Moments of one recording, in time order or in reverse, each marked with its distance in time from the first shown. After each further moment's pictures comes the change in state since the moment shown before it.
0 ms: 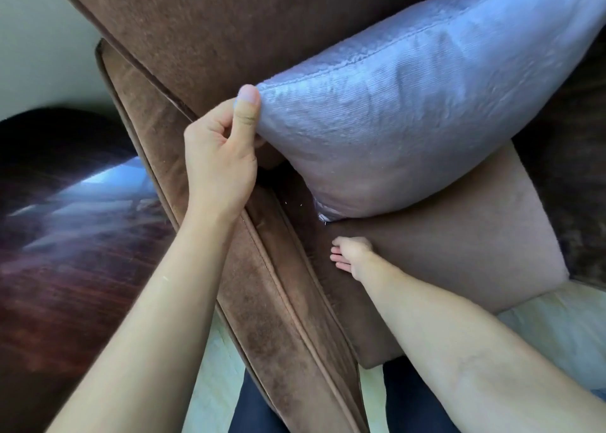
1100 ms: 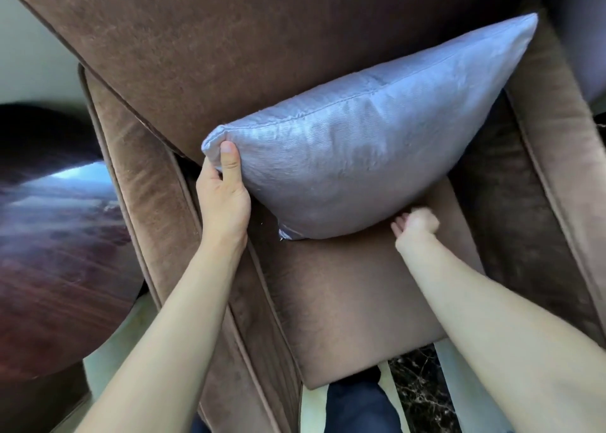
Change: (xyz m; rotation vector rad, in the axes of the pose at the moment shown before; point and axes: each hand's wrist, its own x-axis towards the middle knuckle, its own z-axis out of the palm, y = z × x) left_hand -0.026 -0.003 0.068 -0.318 0.290 -0.215; right_hand -0.023 -0.124 -0.170 0.670 0.315 -0.219
